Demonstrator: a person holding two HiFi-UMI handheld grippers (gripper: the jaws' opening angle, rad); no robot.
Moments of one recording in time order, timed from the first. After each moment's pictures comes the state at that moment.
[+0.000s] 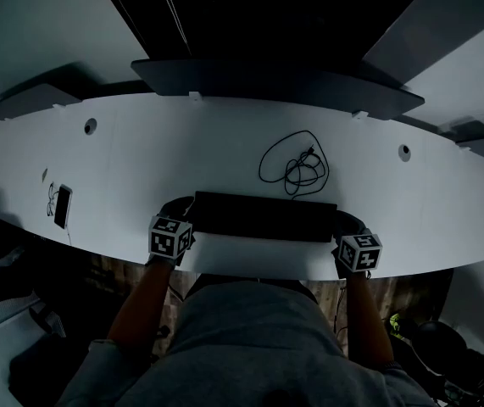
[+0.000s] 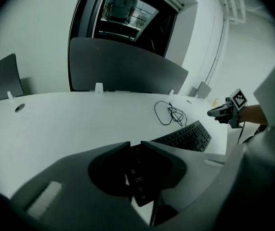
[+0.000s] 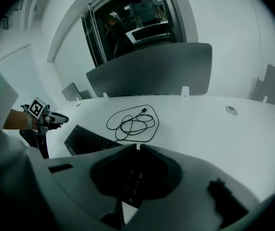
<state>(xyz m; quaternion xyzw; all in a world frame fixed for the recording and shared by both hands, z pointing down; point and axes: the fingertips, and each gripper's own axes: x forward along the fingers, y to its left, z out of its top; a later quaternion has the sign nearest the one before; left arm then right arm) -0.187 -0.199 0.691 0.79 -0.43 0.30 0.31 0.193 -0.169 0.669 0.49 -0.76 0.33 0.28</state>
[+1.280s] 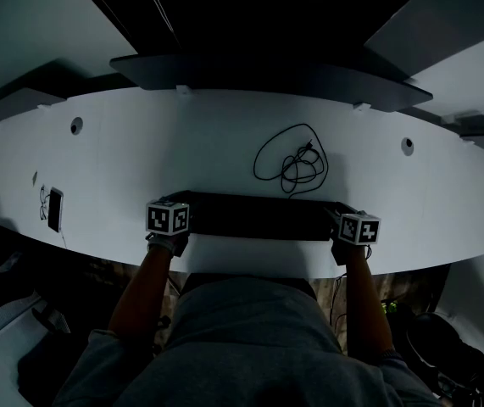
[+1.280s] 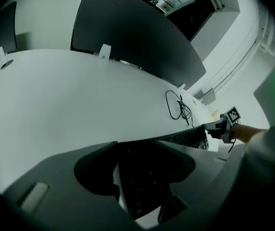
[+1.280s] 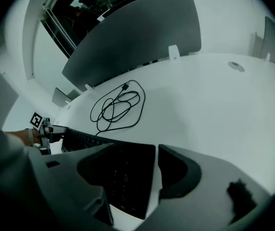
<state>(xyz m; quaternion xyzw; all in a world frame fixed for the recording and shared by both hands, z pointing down) -0.173 -0.212 0.755 0.73 -0.38 0.32 0.47 0.211 -0.181 0.750 0.47 -0.68 0.49 0.29</state>
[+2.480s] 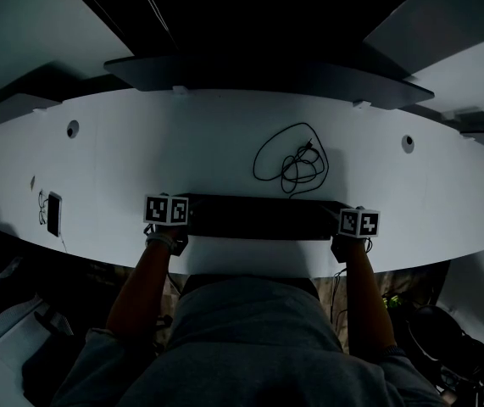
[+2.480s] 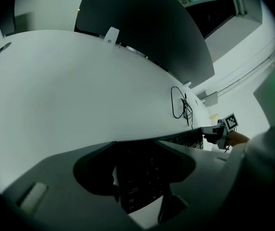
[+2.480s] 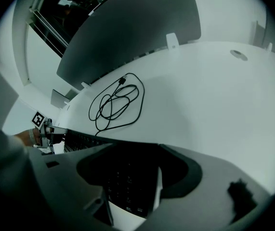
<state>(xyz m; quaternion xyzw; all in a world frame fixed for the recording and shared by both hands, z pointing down) -0.169 -0.210 0.760 0.69 -0.35 0.33 0.54 0.202 -0.180 0.758 0.45 -0.66 0.53 0.29</state>
